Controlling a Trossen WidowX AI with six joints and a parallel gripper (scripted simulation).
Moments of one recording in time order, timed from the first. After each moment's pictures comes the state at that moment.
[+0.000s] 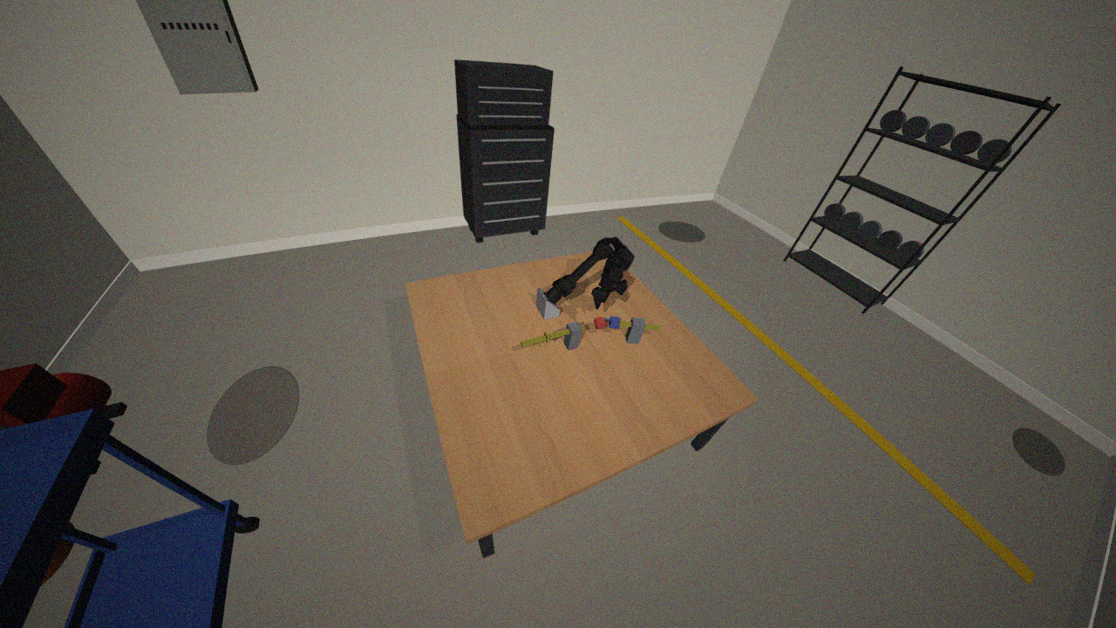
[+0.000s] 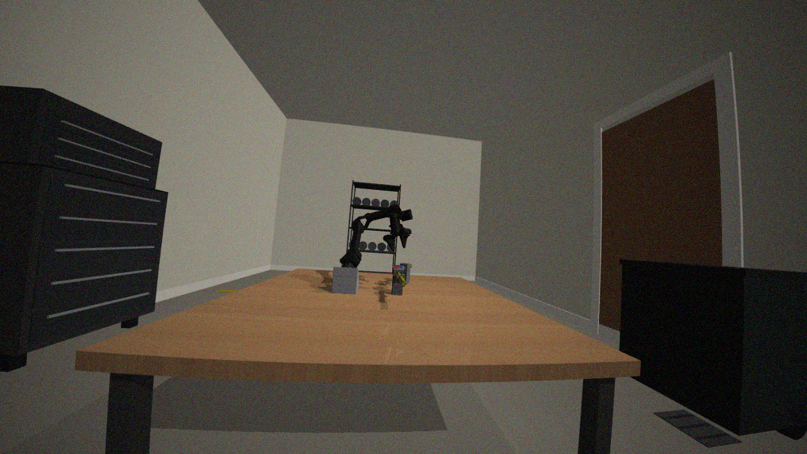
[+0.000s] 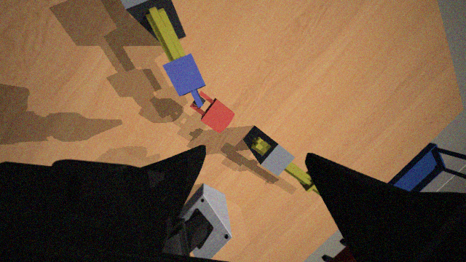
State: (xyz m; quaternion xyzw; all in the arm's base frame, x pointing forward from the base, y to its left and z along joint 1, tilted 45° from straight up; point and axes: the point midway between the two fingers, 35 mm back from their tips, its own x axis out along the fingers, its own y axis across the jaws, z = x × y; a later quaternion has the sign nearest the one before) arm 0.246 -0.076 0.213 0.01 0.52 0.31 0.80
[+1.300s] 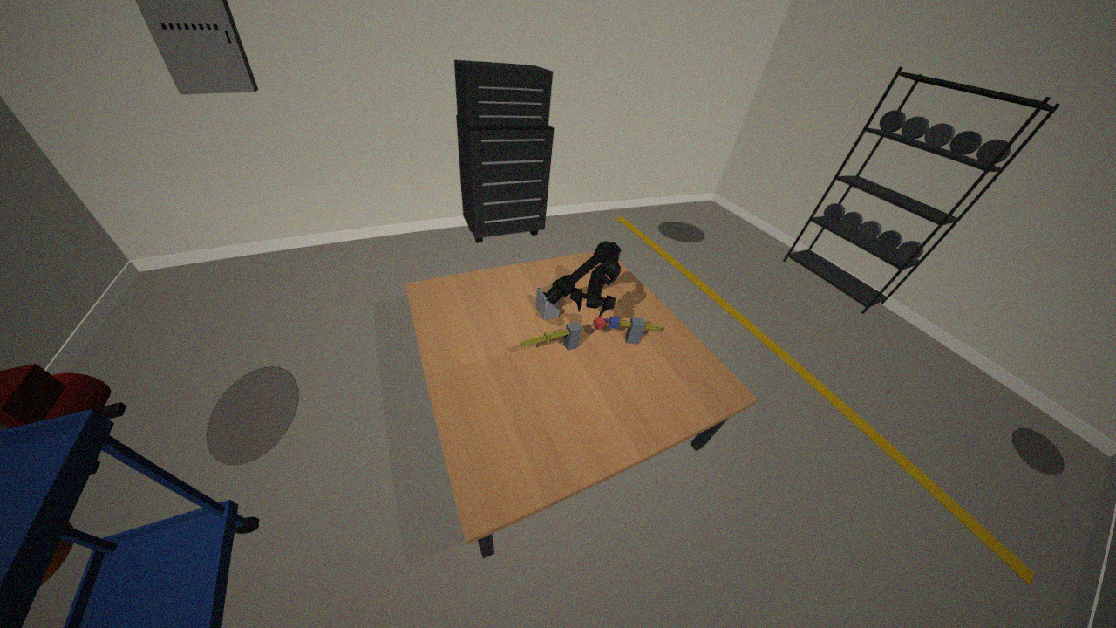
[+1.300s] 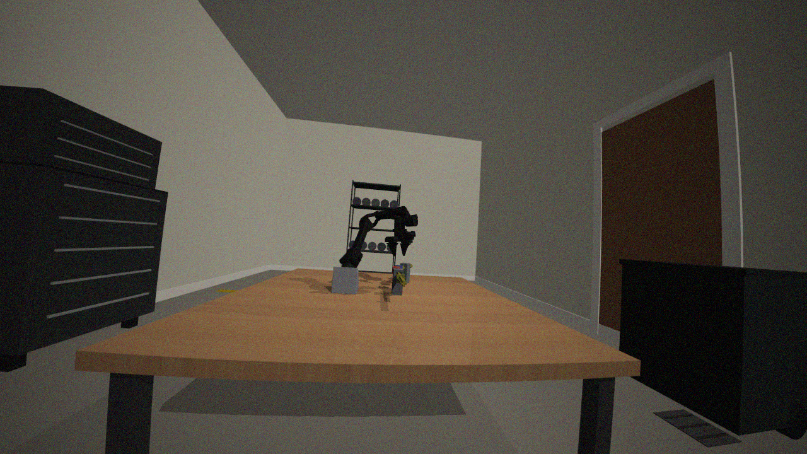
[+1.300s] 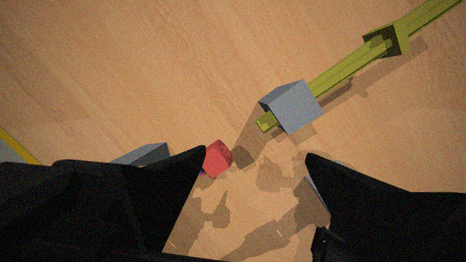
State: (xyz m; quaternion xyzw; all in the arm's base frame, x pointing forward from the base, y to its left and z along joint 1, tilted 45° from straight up) arm 0.251 -0.094 0.154 0.52 0.64 -0.02 0.56
